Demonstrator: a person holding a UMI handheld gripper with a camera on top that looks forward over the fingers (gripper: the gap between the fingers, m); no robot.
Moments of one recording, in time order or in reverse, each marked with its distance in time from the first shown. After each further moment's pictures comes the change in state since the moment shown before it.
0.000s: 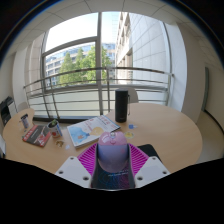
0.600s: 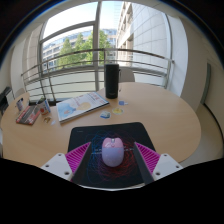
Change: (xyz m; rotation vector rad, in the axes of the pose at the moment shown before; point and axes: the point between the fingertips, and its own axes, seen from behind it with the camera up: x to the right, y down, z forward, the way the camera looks) arm 0.063 0.090 0.010 -0.185 0.017 -0.030
